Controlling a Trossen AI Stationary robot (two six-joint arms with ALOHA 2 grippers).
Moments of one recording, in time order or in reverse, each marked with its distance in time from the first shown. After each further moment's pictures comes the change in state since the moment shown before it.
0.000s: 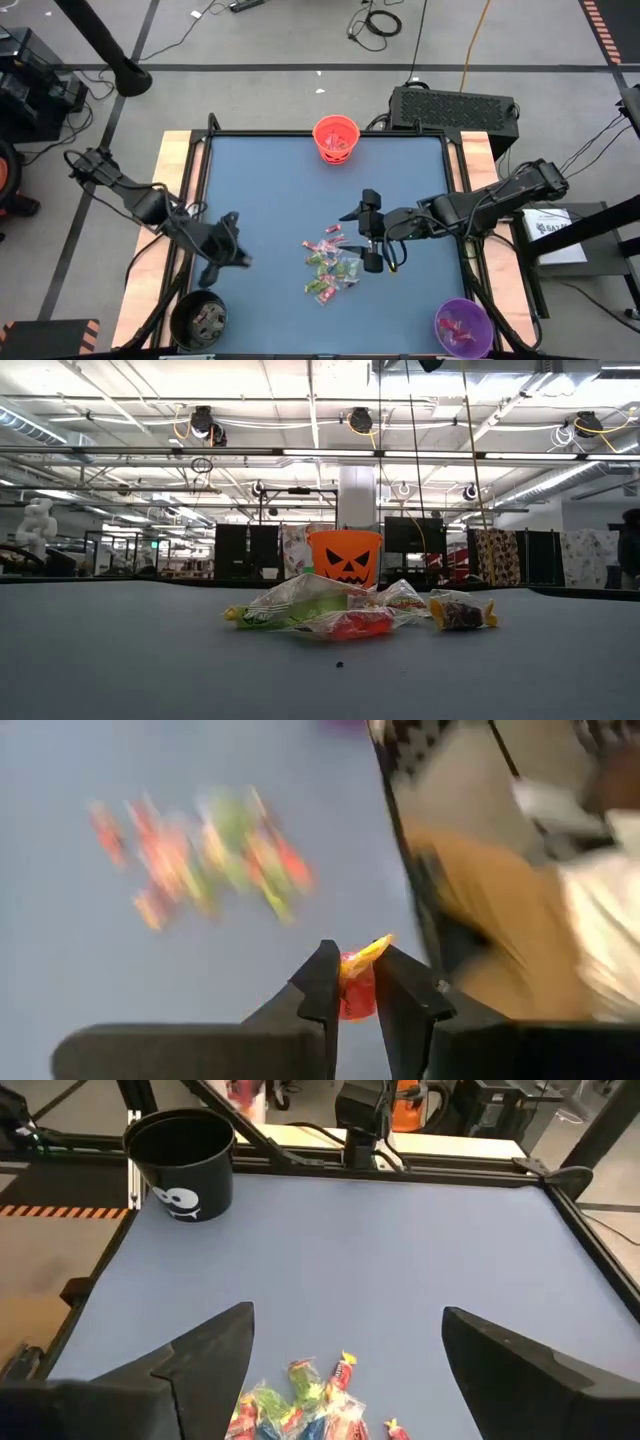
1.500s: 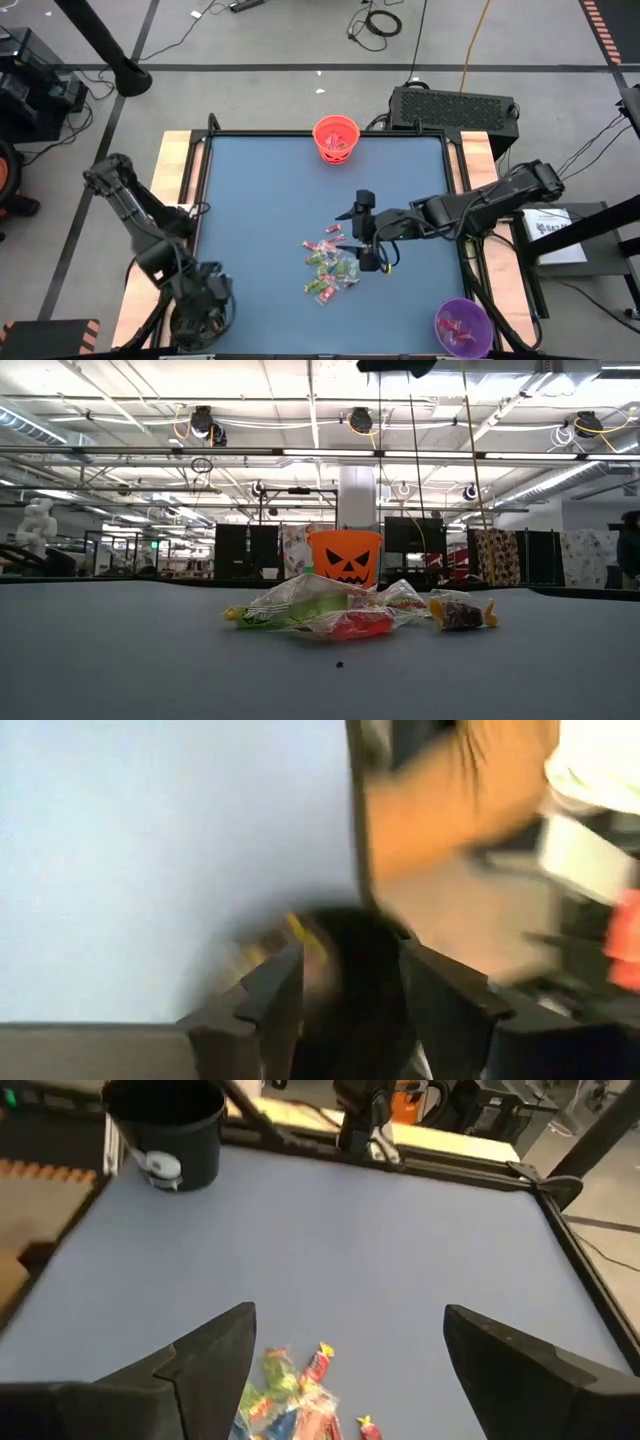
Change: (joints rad) left arm -0.282 0.318 0.163 -0.246 0.256 -0.281; right arm -0.023 0.049 -0.001 0.006 0.000 -0.125
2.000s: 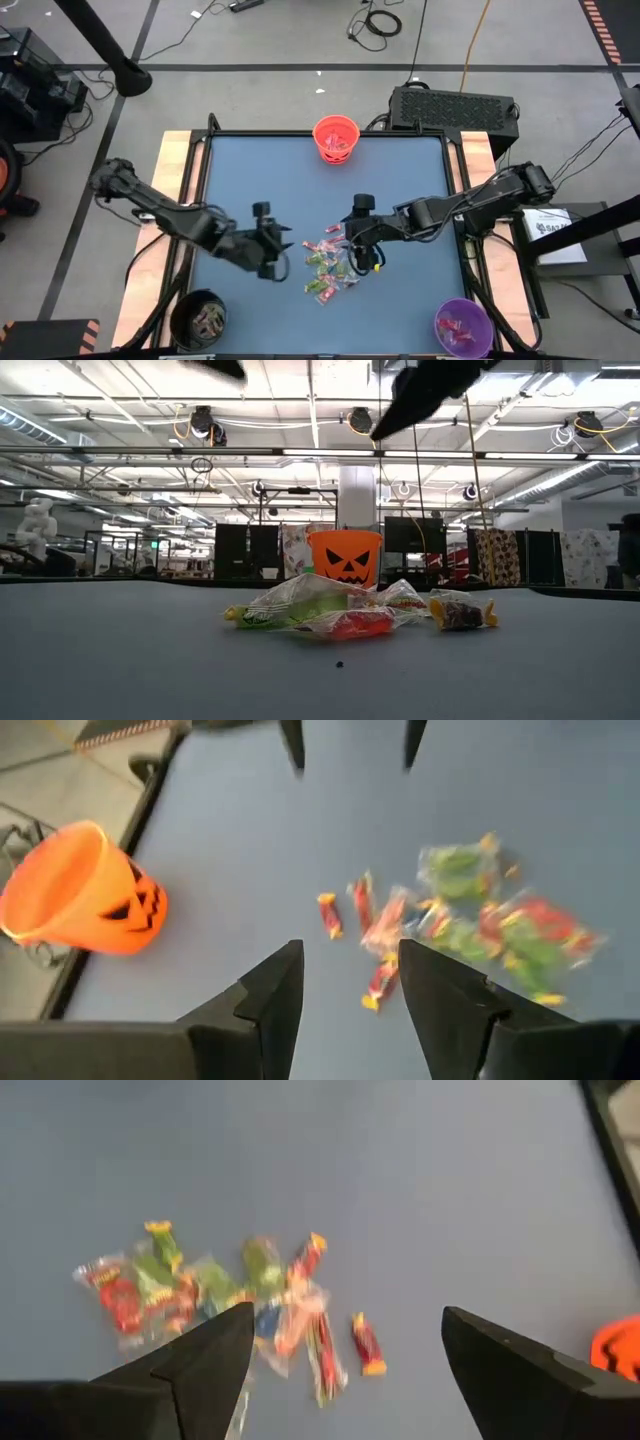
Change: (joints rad) left arm 0.382 0.054 -0.067 0.373 -0.744 0.638; right arm -0.035 0.086 0.000 -0.200 -0.025 0.045
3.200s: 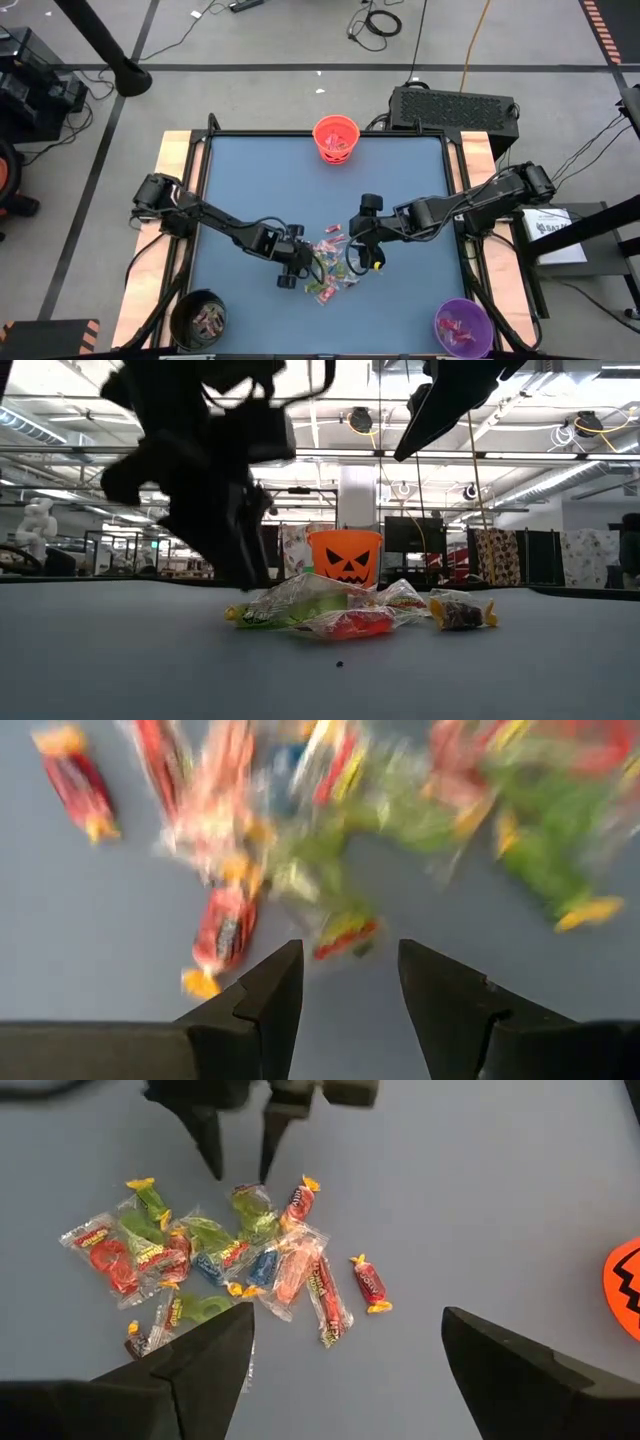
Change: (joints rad) left arm 0.176 0.419 -0.124 0.304 0.479 0.090; right arm -0.003 -0.005 0.000 -0.117 0.003 0.125
